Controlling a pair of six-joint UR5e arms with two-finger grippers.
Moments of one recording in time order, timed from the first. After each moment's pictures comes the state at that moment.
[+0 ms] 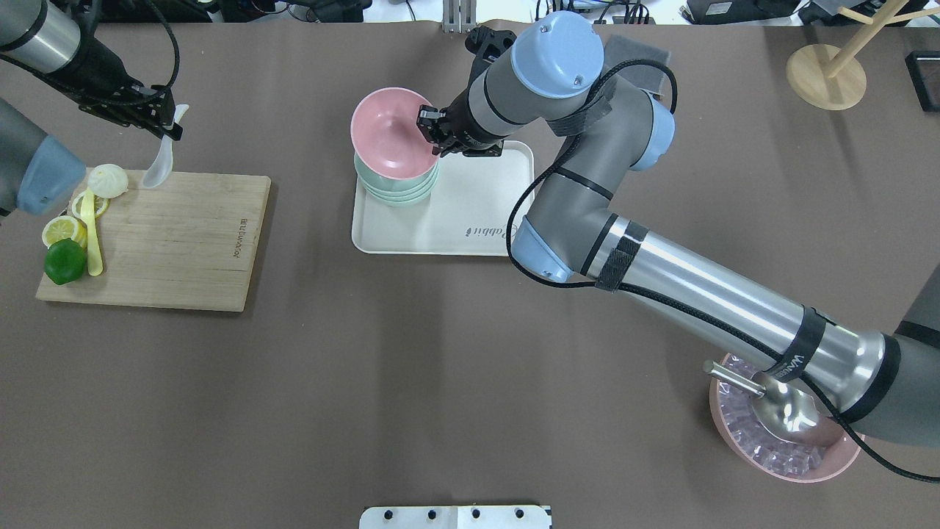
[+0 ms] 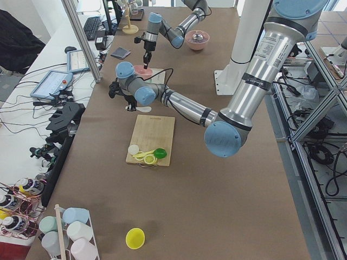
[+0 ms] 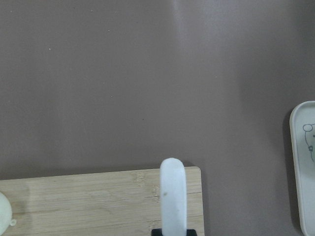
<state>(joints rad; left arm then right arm) -1.12 -2.00 -1.54 -1.85 -2.36 -0.68 0.70 -0.67 1.24 -0.94 1.97 1.43</state>
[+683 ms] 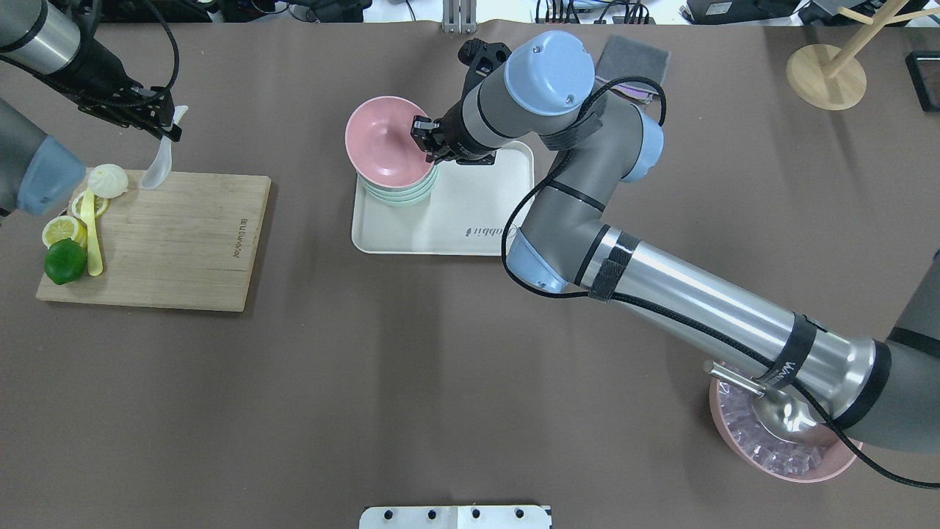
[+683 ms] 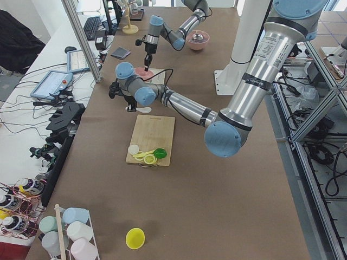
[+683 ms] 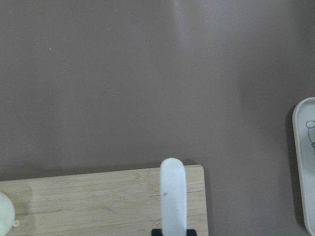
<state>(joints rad) -1.12 -2.00 -1.54 -1.85 -2.36 -0.67 0.68 -0.67 1.21 -0.89 1.94 1.44</state>
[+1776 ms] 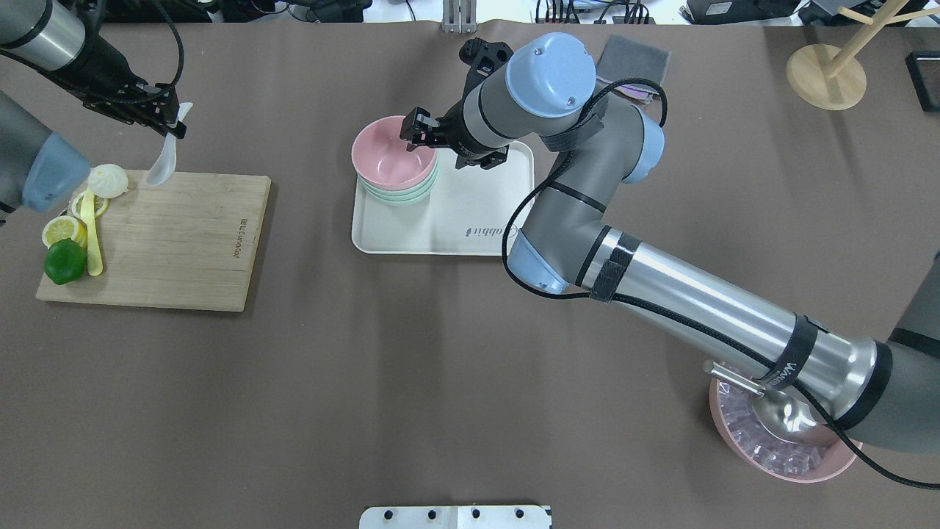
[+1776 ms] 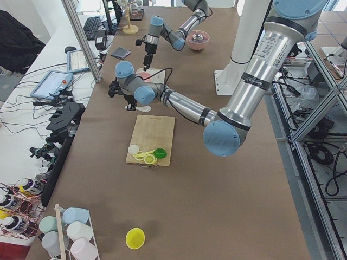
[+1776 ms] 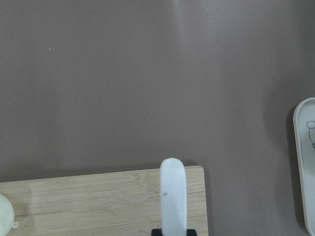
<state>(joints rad) -1.11 -2.03 -1.53 -1.85 -2.36 -0.68 0.68 -0.67 1.22 -0.88 1.93 1.44</state>
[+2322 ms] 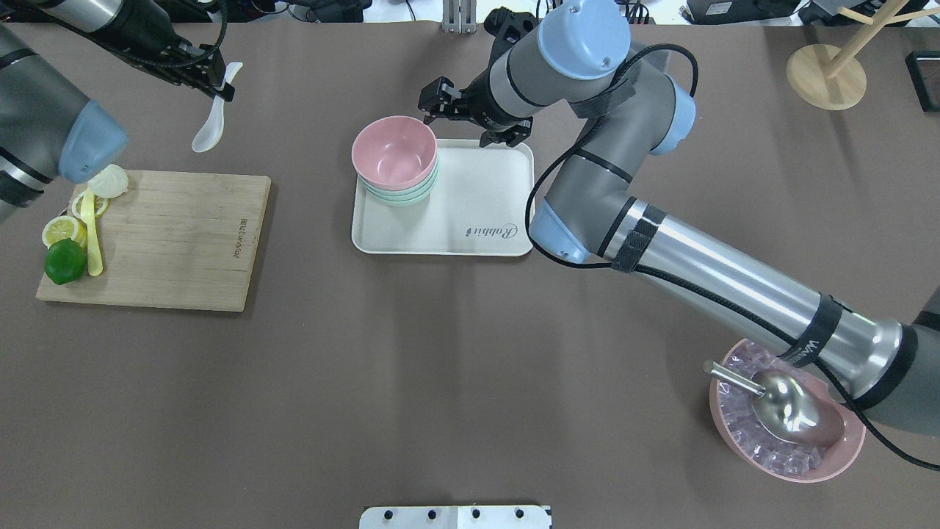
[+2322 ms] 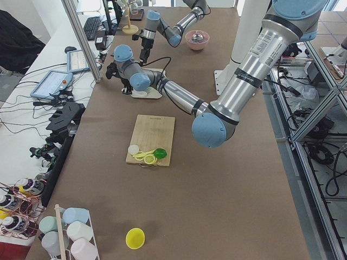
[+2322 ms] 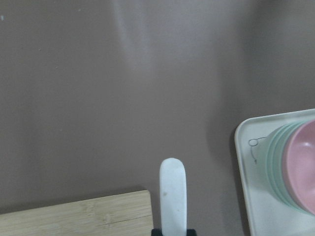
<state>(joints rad) -1.10 -2.13 -1.51 -1.98 -2.36 -0.69 0.76 -0.70 1.24 -0.89 2.03 1.43</state>
